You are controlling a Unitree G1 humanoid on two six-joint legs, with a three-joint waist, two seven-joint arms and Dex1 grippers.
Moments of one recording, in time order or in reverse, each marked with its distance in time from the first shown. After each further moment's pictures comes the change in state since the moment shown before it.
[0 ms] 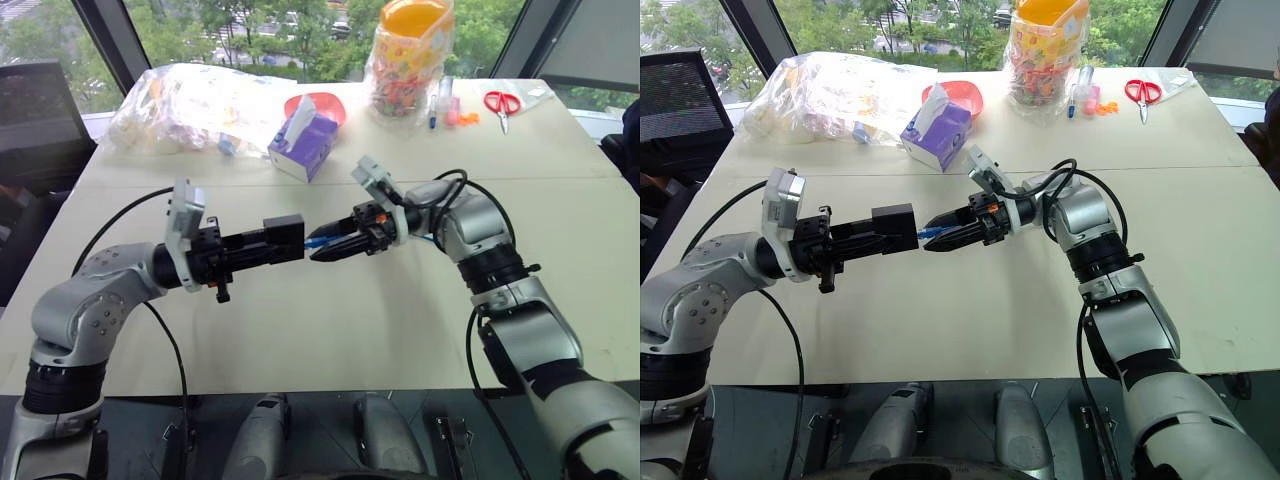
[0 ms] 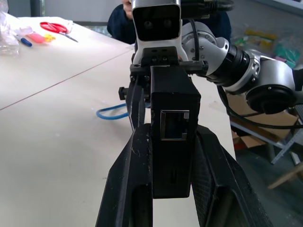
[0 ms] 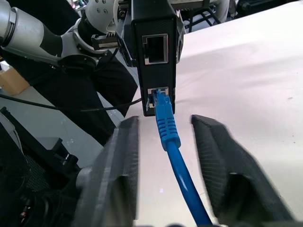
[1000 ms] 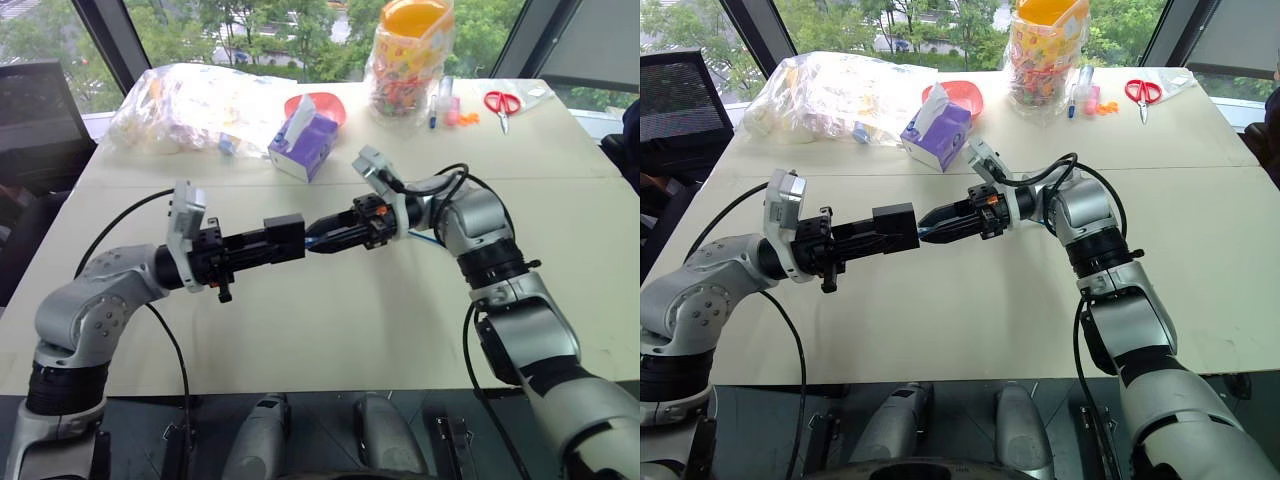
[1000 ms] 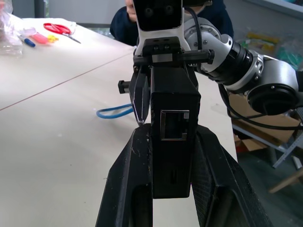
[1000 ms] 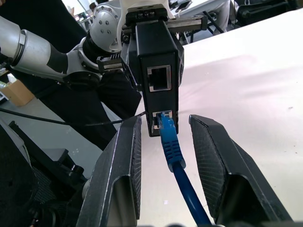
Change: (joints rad) left arm 0.007 -0.018 0.000 0.000 0.000 -0.006 0.015; right arm -0.020 0.015 -0.029 0.003 0.009 0.059 0.000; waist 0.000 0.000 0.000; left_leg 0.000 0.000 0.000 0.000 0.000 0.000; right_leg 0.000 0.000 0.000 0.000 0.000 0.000
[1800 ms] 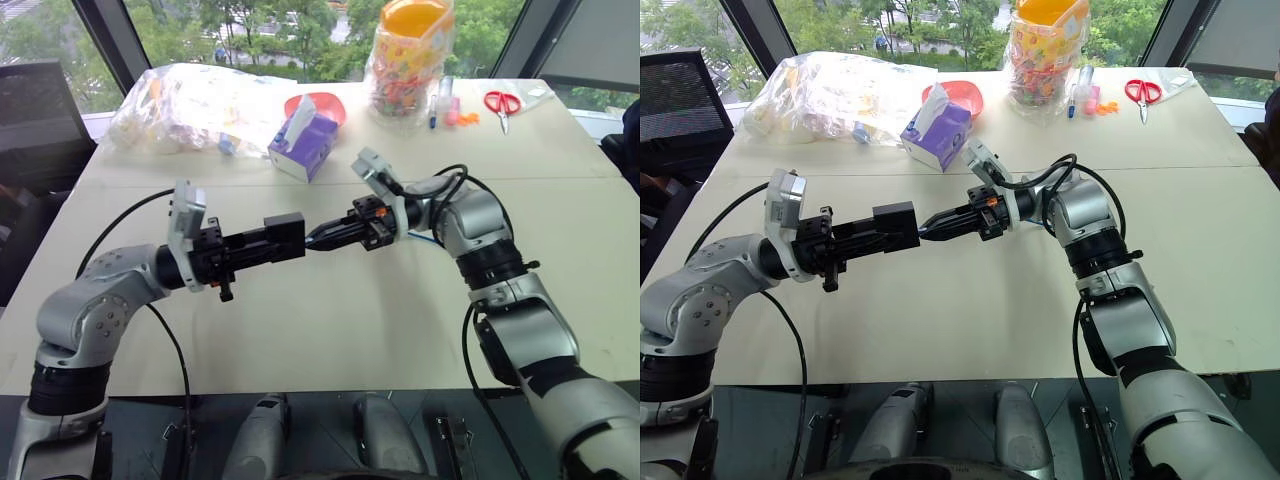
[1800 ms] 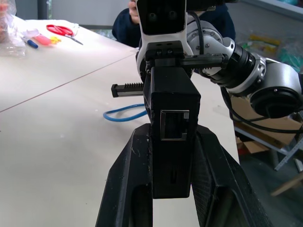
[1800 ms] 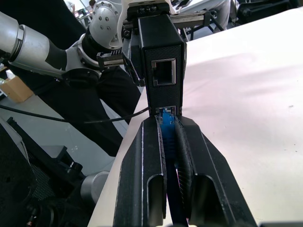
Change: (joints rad) left arm 0.000 -0.005 0.001 0.000 0.002 0.000 0.010; right arm 0.001 0.003 0.000 0.001 -0.017 -0.015 0.003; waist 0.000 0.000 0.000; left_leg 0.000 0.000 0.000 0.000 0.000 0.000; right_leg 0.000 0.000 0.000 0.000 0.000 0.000
